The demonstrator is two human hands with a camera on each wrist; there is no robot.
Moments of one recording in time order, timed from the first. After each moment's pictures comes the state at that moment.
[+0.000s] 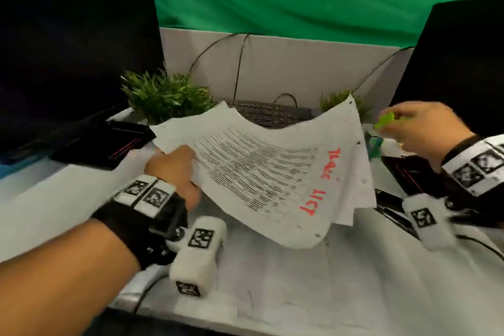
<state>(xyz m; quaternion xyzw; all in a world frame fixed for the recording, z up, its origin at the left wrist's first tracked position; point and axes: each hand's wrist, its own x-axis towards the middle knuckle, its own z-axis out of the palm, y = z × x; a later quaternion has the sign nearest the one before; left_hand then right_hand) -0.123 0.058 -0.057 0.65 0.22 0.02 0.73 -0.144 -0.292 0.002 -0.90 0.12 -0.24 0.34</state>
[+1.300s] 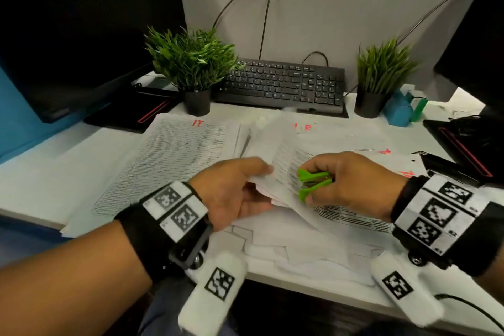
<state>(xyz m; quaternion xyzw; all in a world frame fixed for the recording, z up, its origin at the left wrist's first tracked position) -0.175 0.056 -0.112 0.61 0.10 -0.26 0.74 -0.183 -0.159 -0.105 -0.91 -0.07 0.09 0.41</state>
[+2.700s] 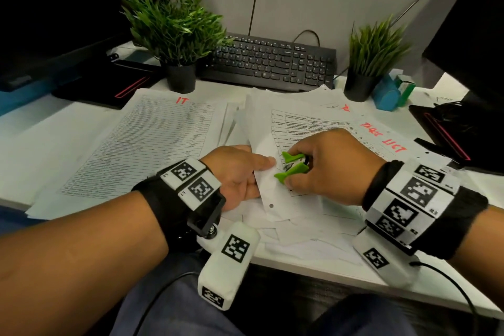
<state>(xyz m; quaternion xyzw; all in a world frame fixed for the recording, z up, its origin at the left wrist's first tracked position) -0.163 0.031 -0.134 0.61 0.10 -0.28 0.74 -0.189 -0.140 -0.099 -0.98 -0.13 -0.03 0.15</state>
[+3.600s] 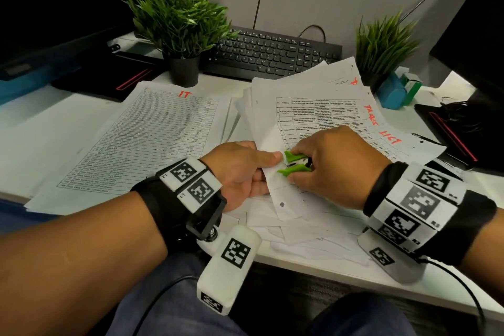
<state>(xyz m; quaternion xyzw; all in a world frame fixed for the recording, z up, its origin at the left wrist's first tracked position) -0.168 0.036 -0.137 0.57 0.07 -0.27 0.77 -0.196 -0.130 -0.094 -0.98 -0.17 -0.05 0.03</state>
